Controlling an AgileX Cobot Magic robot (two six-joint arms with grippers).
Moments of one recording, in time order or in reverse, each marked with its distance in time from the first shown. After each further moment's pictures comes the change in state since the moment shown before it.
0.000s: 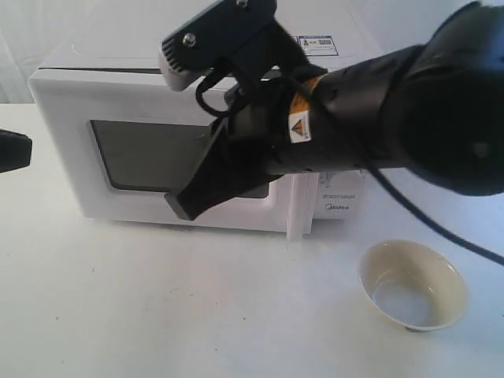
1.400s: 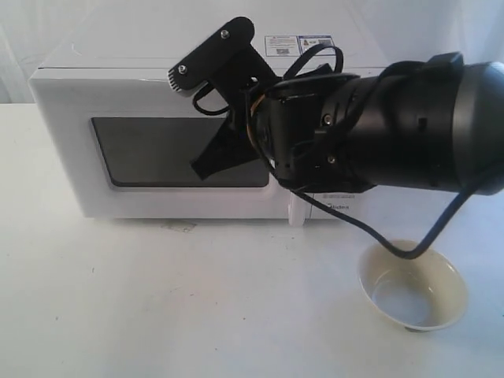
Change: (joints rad) left arm 0.000 -0.297 0.116 0.482 -0.030 -0.423; right arm 0.001 0.270 -0.114 -1.050 0.238 0.980
